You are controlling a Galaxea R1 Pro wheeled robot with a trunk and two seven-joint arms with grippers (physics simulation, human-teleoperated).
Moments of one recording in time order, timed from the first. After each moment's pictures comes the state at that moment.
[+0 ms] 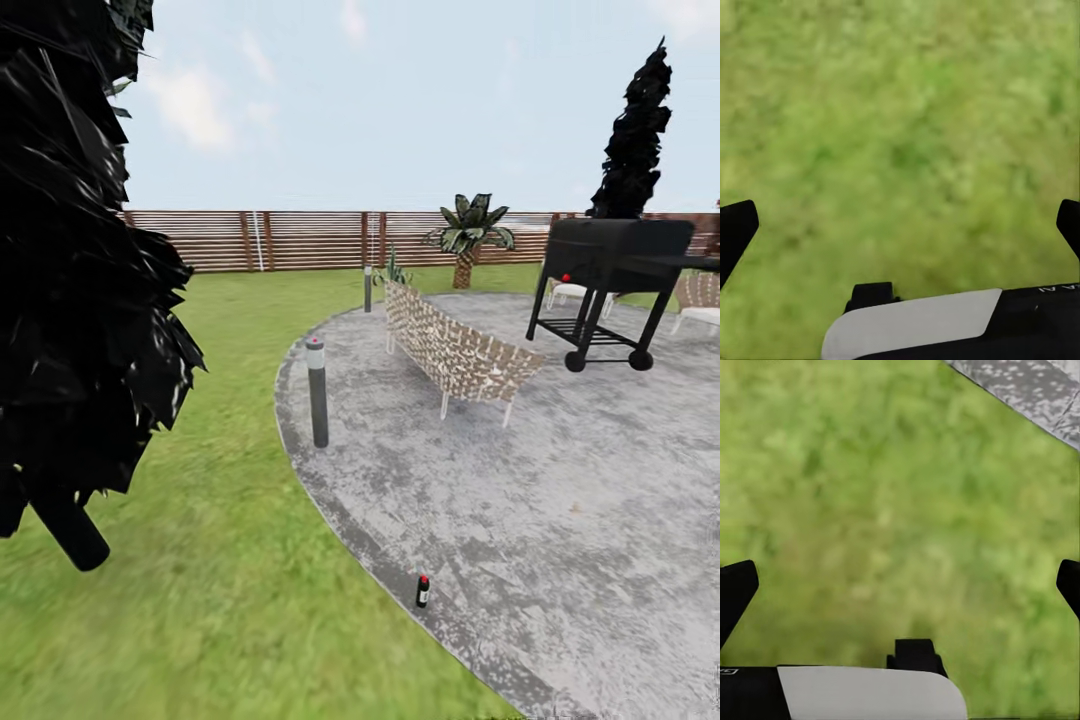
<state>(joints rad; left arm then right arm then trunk) 0.12 -0.02 -0.01 -0.46 -0.07 -0.38 0.00 -0.03 -0.01 0.00 -0.32 0.00 -0.27 -0.01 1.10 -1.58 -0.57</state>
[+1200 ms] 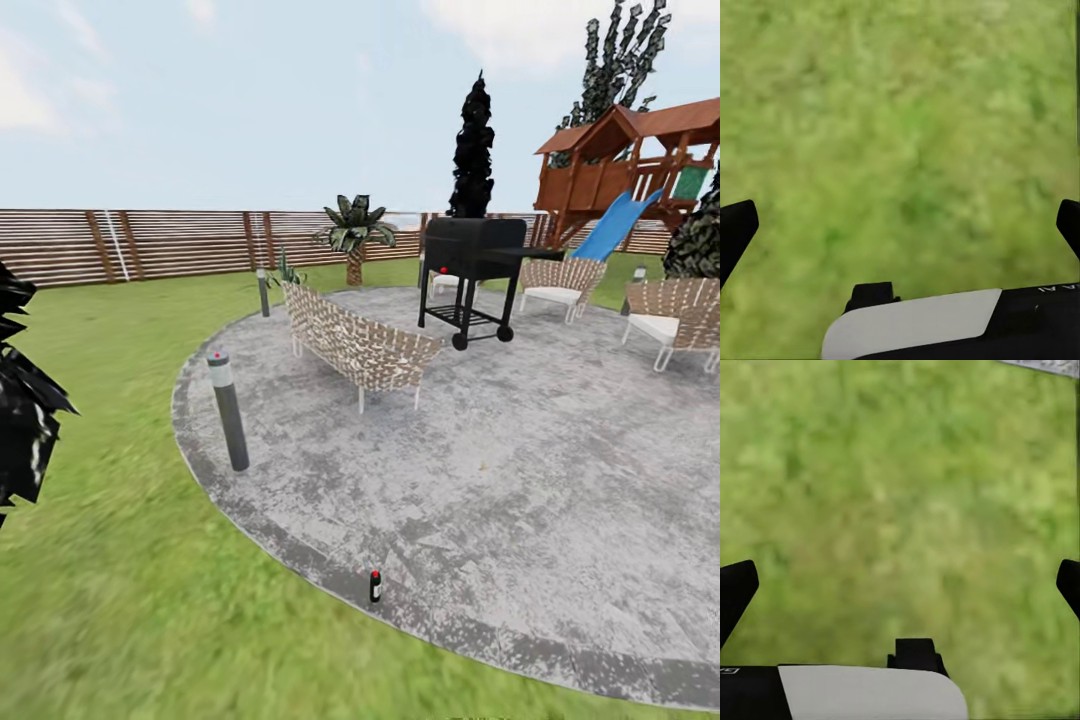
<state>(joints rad) 0.12 -0.02 -0.01 -0.46 -0.07 -0.38 0.00 -0.03 0.00 0.00 -0.32 0.00 -0.27 -0.01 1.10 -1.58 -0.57</state>
